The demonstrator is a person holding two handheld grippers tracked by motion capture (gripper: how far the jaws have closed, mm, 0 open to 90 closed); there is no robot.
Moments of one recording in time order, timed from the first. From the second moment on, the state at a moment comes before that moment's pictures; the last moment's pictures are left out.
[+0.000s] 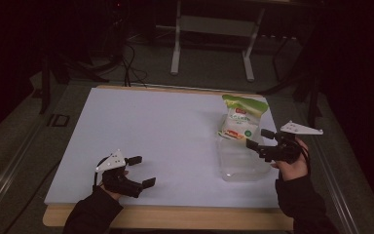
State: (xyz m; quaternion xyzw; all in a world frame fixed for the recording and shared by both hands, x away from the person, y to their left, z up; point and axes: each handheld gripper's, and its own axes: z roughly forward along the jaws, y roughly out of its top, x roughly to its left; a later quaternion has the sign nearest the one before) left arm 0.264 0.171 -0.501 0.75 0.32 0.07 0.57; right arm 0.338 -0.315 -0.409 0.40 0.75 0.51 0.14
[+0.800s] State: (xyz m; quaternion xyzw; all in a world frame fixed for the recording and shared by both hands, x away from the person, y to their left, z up) left arm 0.262 0.173 -0.501 0.76 0.32 0.08 0.57; right arm 0.265 -0.261 -0.426 0.32 0.76 0.55 0.15
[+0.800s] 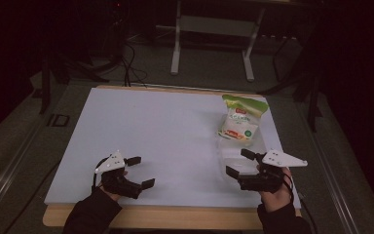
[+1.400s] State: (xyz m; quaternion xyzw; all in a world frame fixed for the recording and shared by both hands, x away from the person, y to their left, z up) left arm 0.260 0.173 -0.502 0.76 0.31 0.08 0.57; right arm 0.234 -0.255 -0.453 0.29 0.77 0.53 0.20
